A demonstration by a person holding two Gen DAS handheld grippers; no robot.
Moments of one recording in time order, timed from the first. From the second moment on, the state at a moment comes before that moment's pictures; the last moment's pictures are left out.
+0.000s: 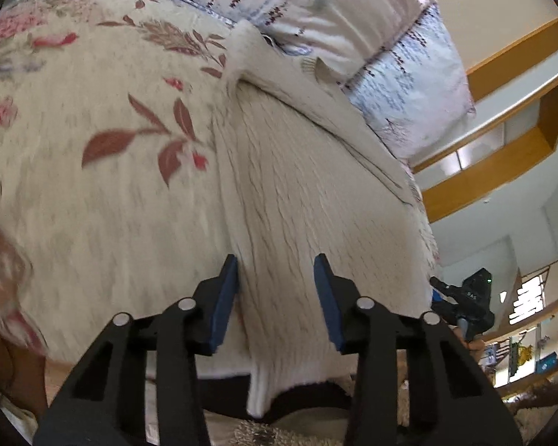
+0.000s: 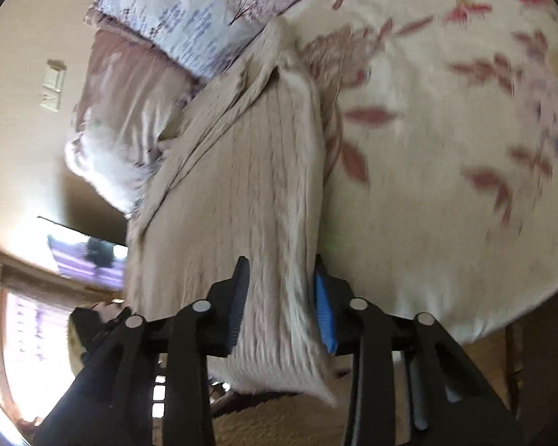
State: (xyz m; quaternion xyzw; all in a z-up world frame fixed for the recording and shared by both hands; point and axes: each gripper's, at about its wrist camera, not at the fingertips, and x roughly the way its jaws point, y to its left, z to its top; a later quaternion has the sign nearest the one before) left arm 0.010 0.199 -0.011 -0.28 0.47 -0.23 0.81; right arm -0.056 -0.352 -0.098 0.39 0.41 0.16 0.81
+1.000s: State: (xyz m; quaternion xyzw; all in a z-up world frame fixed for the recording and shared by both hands) left arm 0.030 0.168 0.060 -0.14 0.38 -0.19 0.89; right arm -0.082 -0.309 -0.008 0.15 0.18 0.06 0.97
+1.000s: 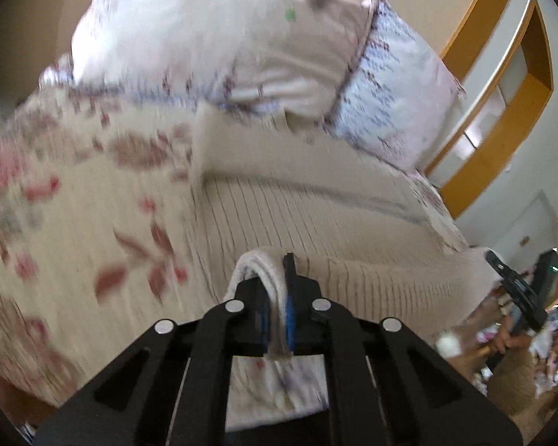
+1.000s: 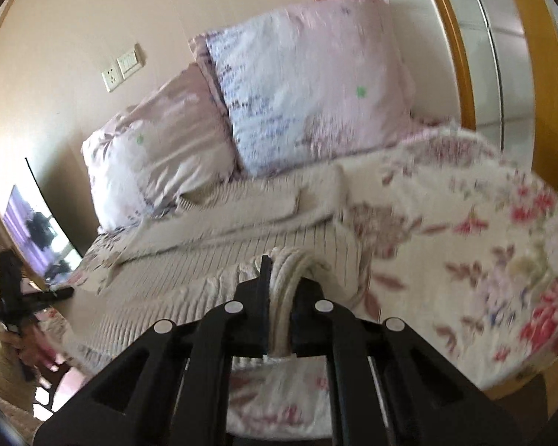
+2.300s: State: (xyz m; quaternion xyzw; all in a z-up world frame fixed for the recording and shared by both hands) left arm 0.293 0.159 0.009 -0.30 0.44 -0.12 0.84; right arm 0.205 -0.349 -0.020 0.32 0.32 0.01 0.89
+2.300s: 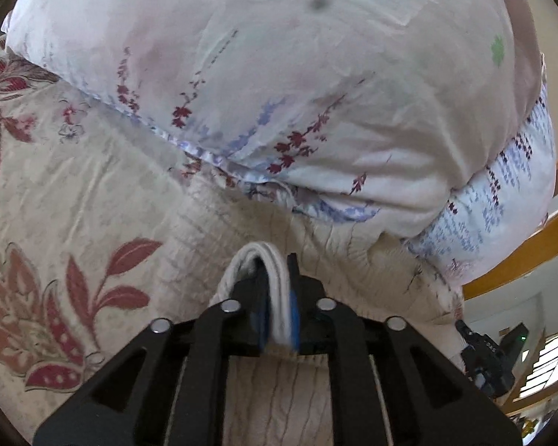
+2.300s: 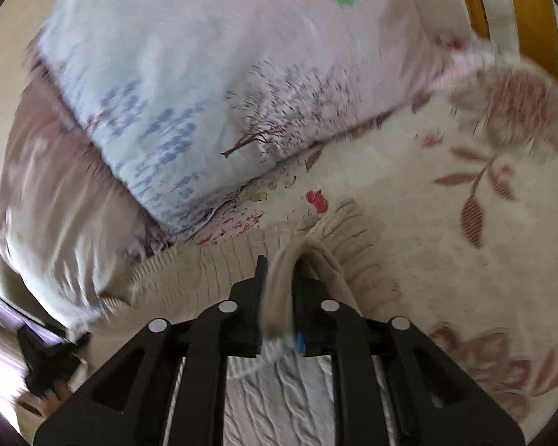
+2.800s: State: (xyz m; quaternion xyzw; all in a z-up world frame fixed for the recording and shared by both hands) left arm 0.243 0.178 0.037 -0.22 0.41 -0.10 0.88; right arm 0.144 -0.361 -0.007 0.26 0.30 -0.01 0.92
